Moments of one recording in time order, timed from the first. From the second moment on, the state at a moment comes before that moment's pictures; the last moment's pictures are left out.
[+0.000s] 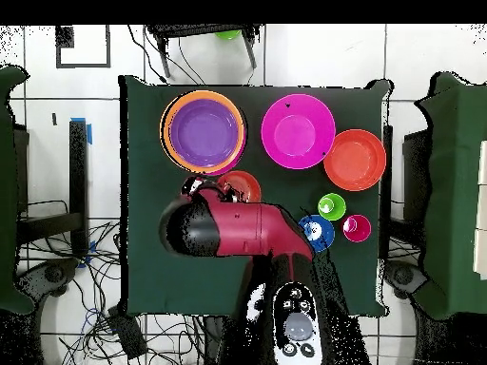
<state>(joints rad) -0.16 -0.89 0.04 1.82 -0.11 0.36 2.13</state>
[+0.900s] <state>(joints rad) -0.07 -0.86 0.09 1.50 -0.12 0.48 2.13</state>
